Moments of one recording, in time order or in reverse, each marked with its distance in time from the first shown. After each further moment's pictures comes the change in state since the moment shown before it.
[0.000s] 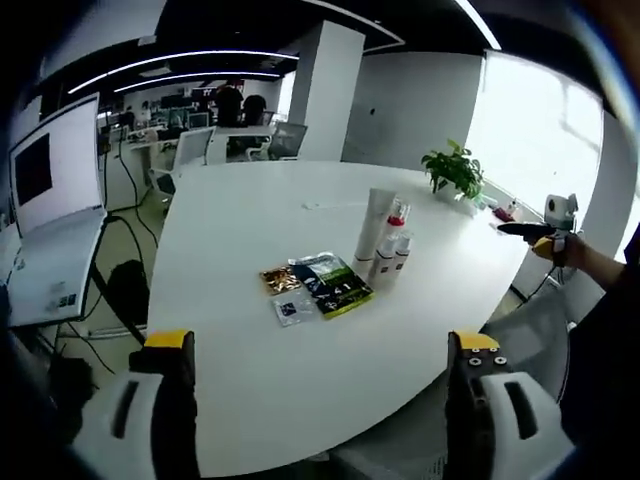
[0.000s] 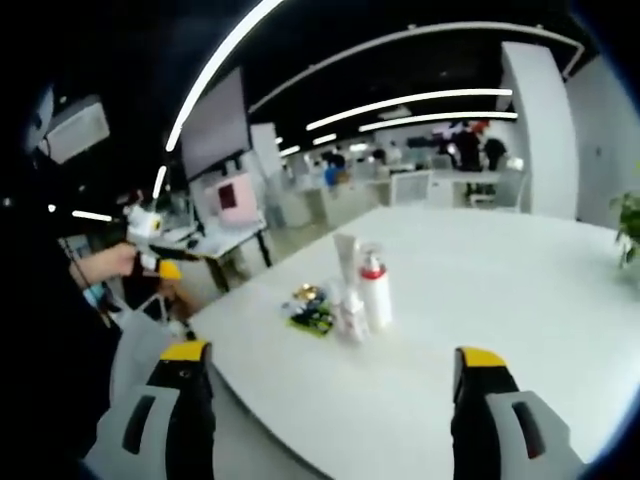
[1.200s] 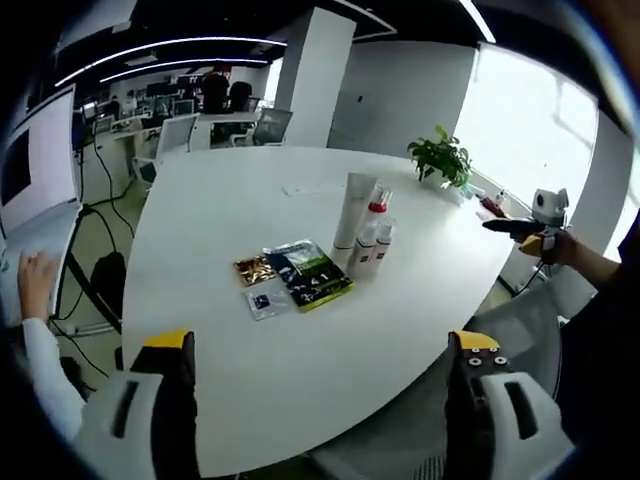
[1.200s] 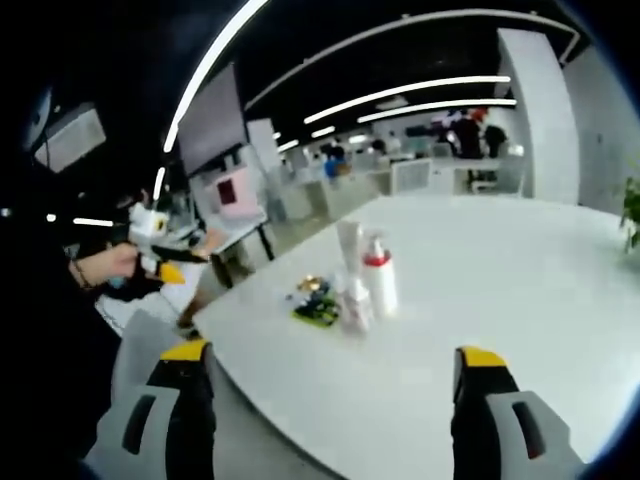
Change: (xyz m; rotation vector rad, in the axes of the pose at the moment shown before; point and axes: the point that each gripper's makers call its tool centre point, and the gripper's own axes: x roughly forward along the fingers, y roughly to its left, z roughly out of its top) left arm 0.025 -0.020 -0.004 0.005 0.064 -0.074; right arm 0.013 -0.002 -0.012 0.043 0.037 0.015
